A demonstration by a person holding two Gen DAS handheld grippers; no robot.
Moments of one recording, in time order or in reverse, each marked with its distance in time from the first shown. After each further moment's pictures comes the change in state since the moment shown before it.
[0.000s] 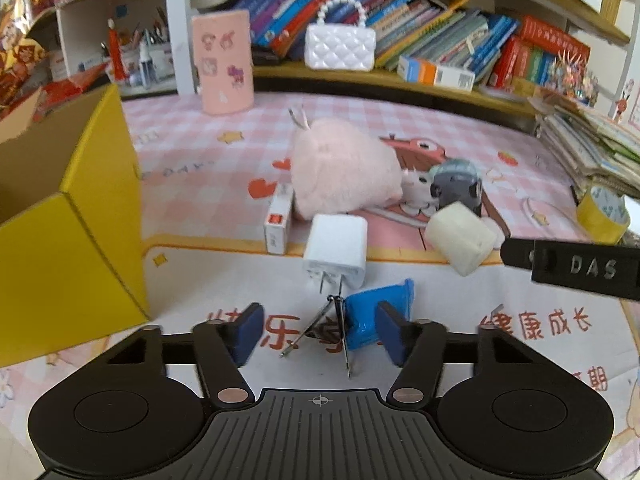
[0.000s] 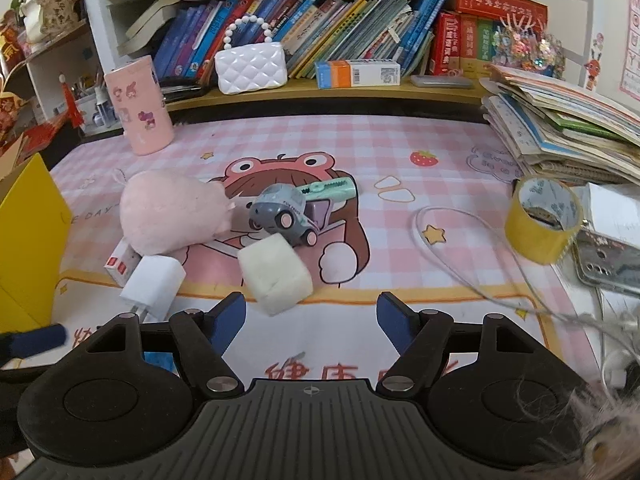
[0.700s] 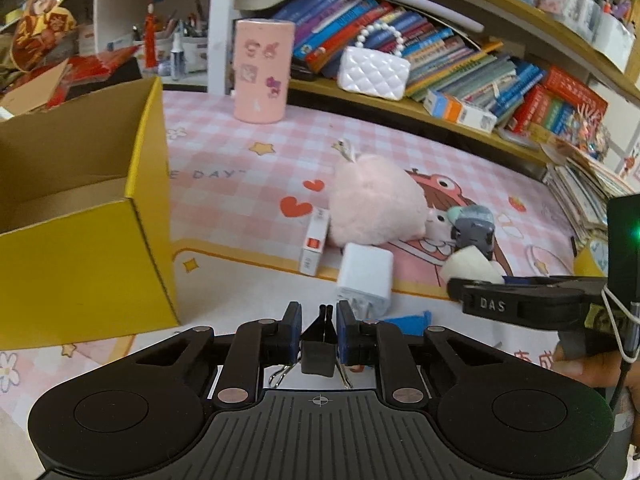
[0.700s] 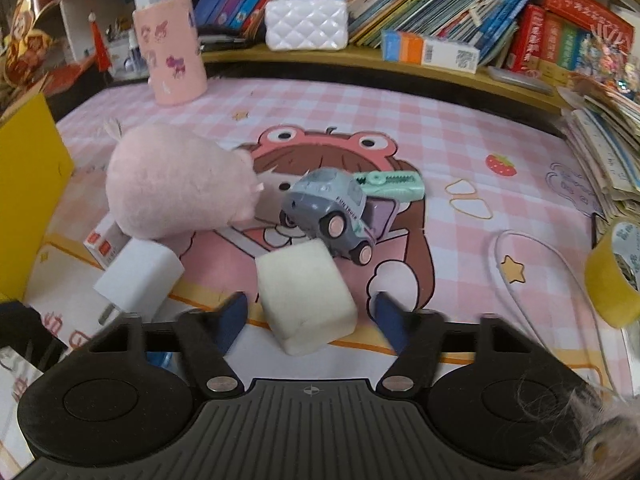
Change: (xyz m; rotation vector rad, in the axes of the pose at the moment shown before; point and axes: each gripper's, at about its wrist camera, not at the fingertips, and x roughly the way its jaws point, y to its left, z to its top) left arm -0.022 0.035 0.012 -0.142 -0.046 -0.022; right arm 0.072 0.017 0.014 -0.176 0.091 0.093
